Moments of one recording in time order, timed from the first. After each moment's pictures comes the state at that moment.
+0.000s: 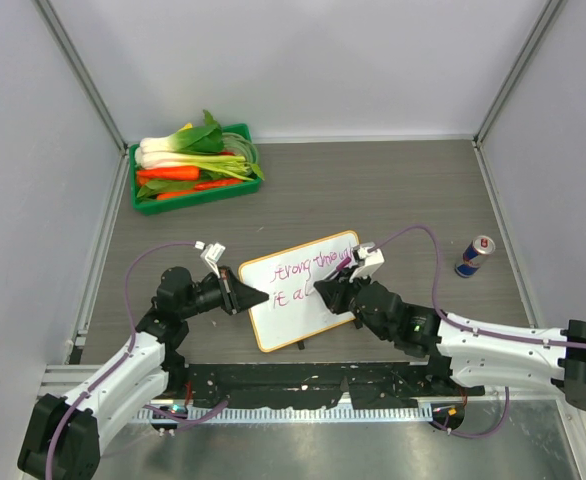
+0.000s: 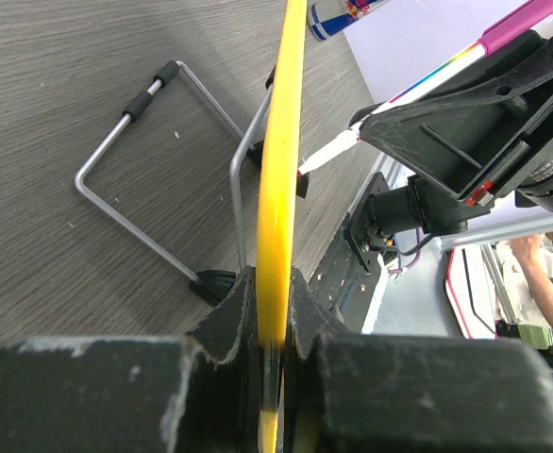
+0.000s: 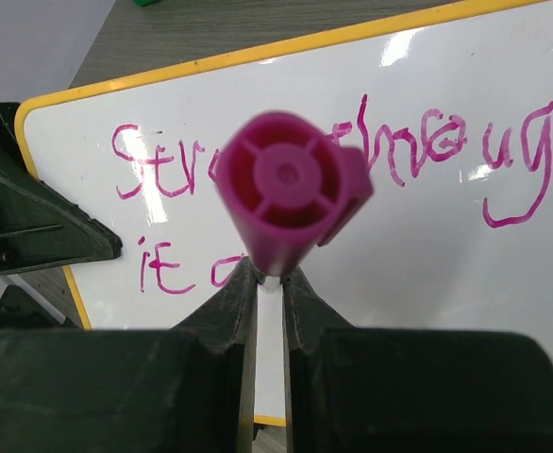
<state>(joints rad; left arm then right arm) -0.38 0.74 0.16 0.32 0.69 -0.73 1.15 0.92 0.42 0.18 0.50 0.68</state>
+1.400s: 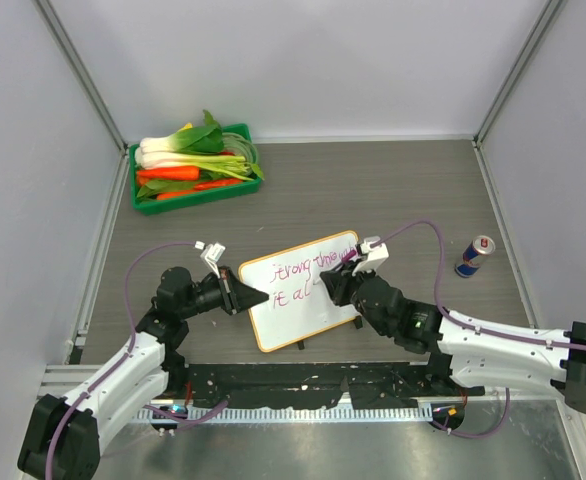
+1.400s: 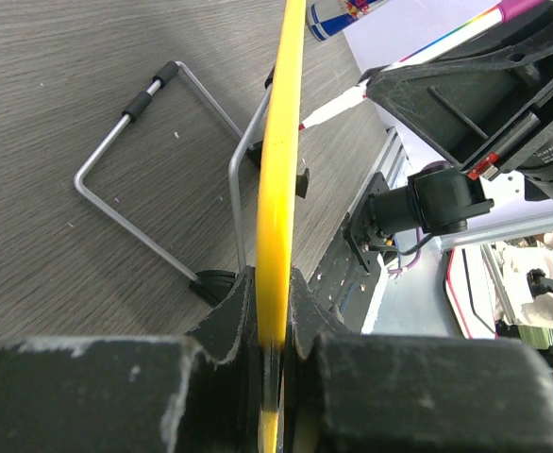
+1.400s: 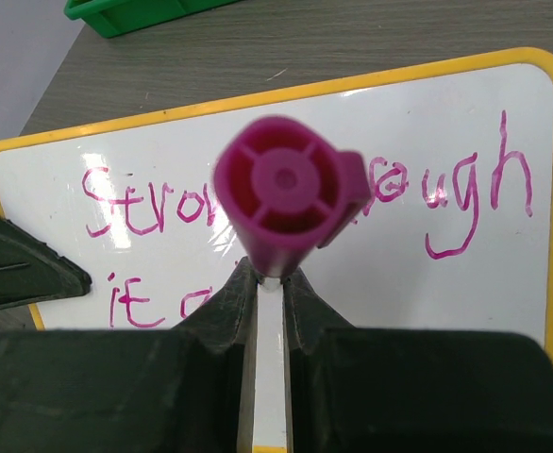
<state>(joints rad) -0.38 0.74 0.16 0.32 0.69 -0.73 1.12 0.92 0.46 0.15 0.58 0.60</state>
